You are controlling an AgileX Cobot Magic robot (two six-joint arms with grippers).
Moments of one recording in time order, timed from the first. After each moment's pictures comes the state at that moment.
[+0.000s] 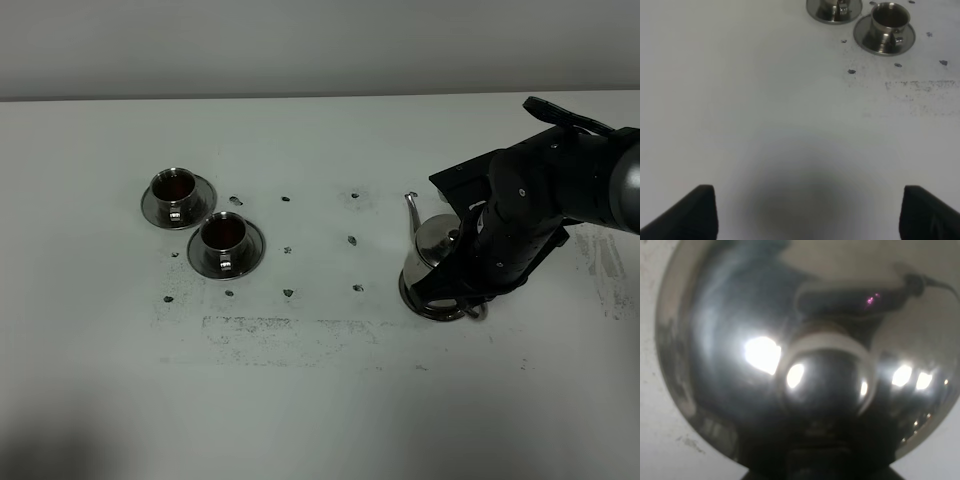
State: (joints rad) left arm -0.01 0.00 -0.46 -0.06 1.06 0.08; right arm 0.50 1.85 -1.13 -0.05 0.77 0.05
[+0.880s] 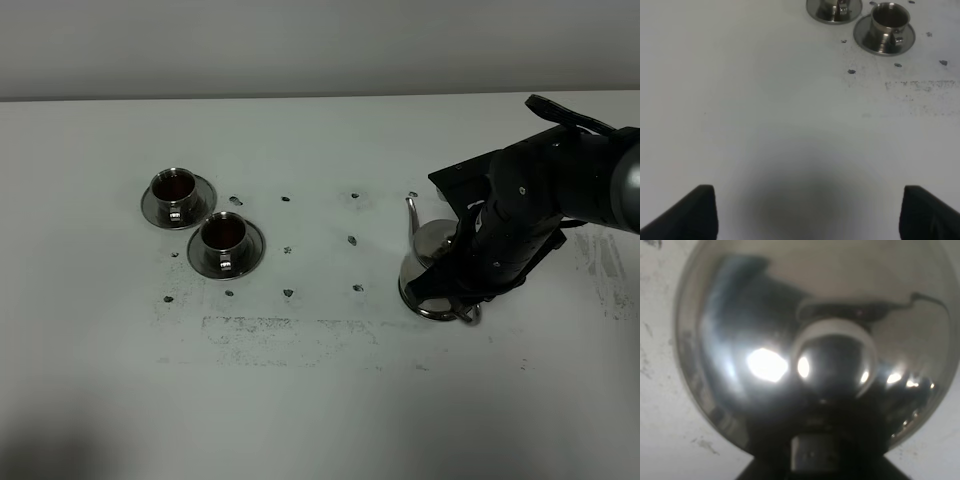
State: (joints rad) left arm -0.01 0.00 -0.46 -0.06 1.06 0.08; right arm 0.50 1.85 -1.13 -0.01 0.77 0.05
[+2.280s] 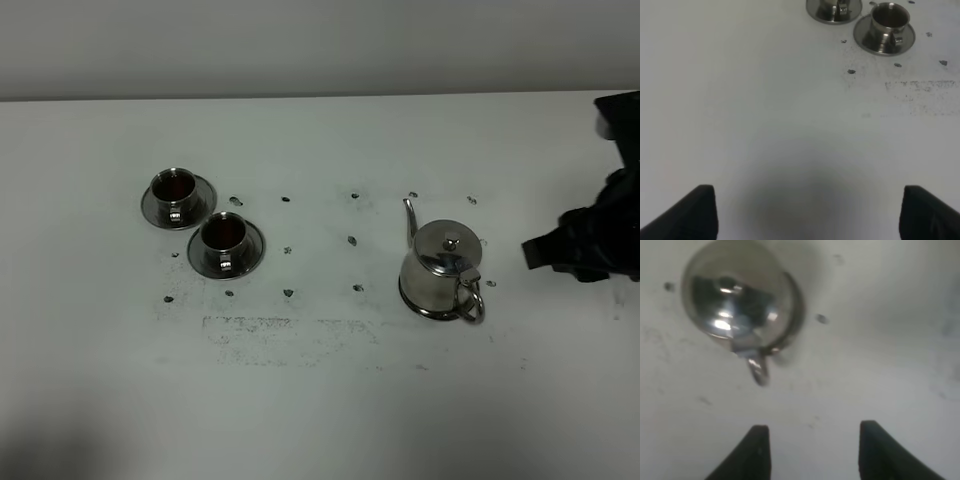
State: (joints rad) left arm -0.01 0.00 -0.46 -0.06 1.06 0.08; right arm 0.35 1.28 -0.95 -0.01 0.87 0.09
